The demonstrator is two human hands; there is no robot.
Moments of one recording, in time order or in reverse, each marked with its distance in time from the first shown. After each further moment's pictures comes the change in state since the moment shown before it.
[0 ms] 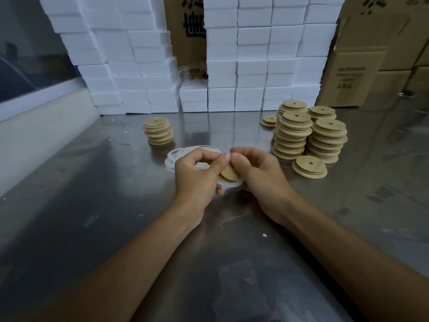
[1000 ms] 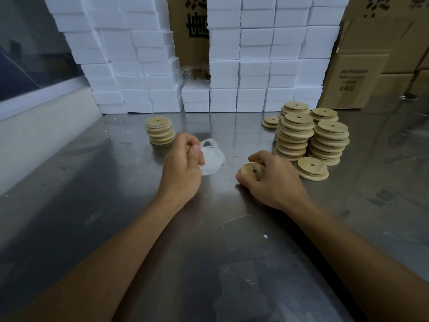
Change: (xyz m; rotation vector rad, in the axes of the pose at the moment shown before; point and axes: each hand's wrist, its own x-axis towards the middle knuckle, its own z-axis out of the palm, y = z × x) left_hand 0.030 -0.011 -0.032 0.461 -0.041 0.399; right_hand 0.001 -0.006 -0.023 -1.027 0.099 -0.074
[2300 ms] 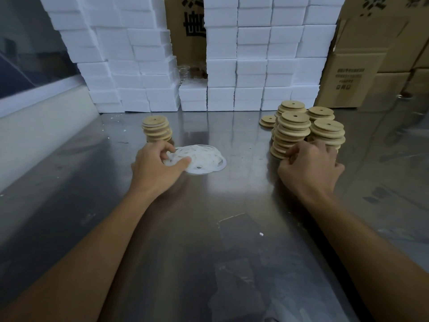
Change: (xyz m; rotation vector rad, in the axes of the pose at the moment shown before) left_hand 0.018 -0.040 -0.030 0.375 0.027 -0.191; right_hand 0.011 0.032 -0.022 -0.162 0.364 0.245
